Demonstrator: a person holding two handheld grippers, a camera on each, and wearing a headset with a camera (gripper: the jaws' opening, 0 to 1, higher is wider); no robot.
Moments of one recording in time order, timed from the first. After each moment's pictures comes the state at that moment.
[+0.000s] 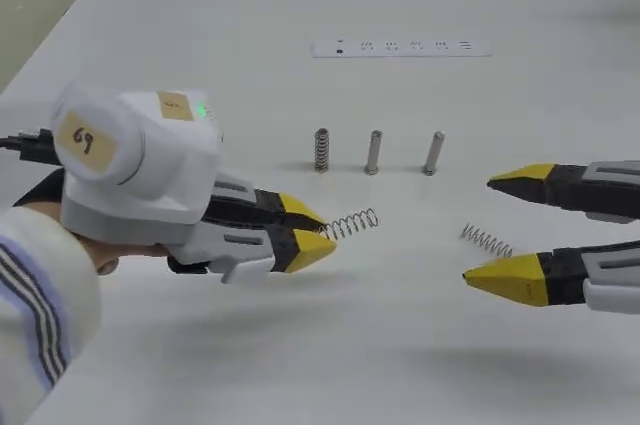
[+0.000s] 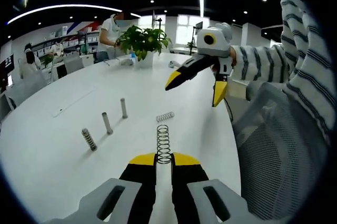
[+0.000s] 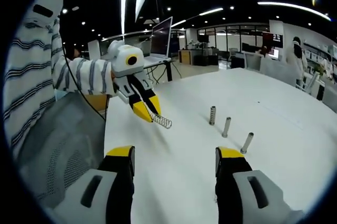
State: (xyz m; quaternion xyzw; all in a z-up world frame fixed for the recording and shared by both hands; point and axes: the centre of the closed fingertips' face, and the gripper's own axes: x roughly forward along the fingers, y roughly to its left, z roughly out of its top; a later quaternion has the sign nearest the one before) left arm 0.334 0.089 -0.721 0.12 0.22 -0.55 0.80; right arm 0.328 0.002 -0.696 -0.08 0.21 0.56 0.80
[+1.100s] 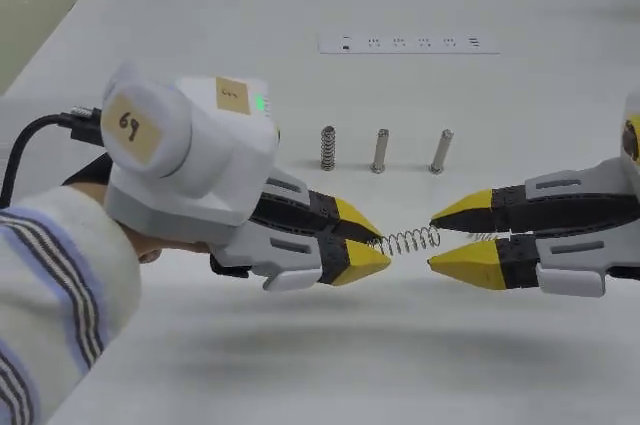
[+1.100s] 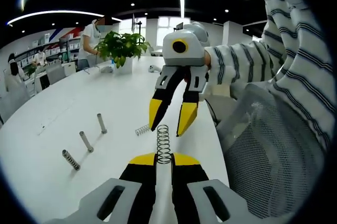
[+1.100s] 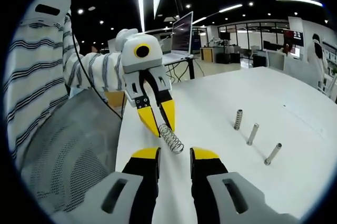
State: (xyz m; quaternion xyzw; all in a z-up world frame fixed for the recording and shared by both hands) left arm 0.314 0.054 -0.707 0.13 0.20 -0.61 0.75; right arm 0.314 0.036 -0.706 -0.08 0.22 0.63 0.74
